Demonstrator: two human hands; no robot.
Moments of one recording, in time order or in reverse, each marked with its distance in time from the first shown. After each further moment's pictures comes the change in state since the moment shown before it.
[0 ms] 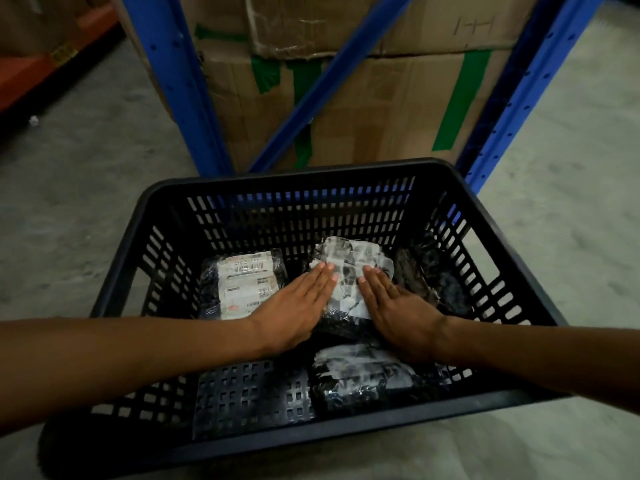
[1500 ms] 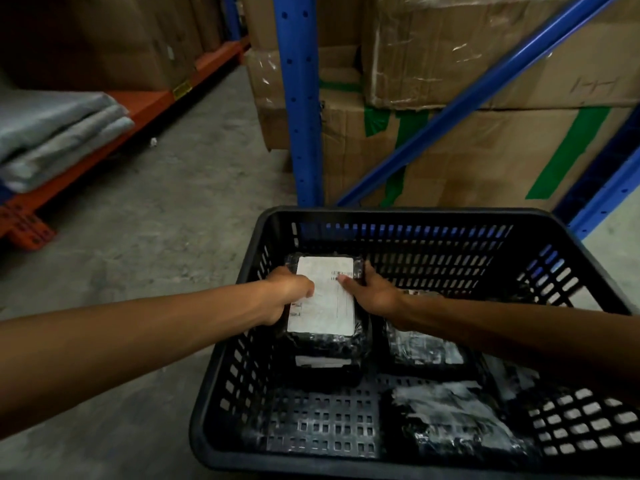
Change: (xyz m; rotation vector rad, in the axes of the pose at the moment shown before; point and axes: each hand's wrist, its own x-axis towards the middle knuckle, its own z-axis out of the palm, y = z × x) left_hand -0.081 -0.102 -0.087 -1.569 -0.012 -1.340; right_hand 0.151 -0.079 -0.095 1.458 0.106 0.293
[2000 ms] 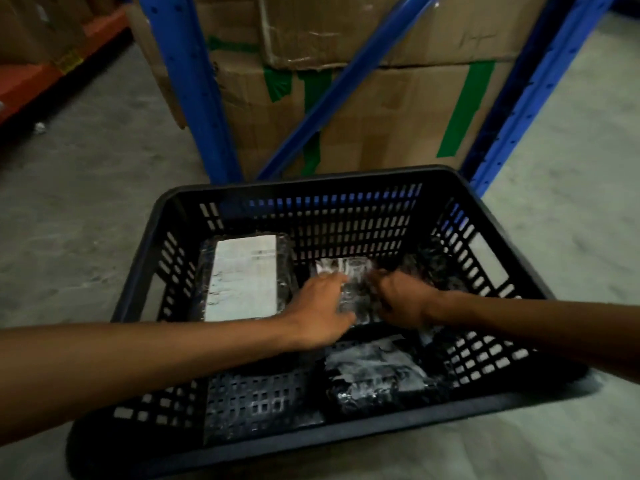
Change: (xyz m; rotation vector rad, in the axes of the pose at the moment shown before) left_hand -0.025 -0.011 0.138 0.741 -0.268 0.739; right_hand -0.090 0.076 -0.113 -1.001 -0.066 -0.099
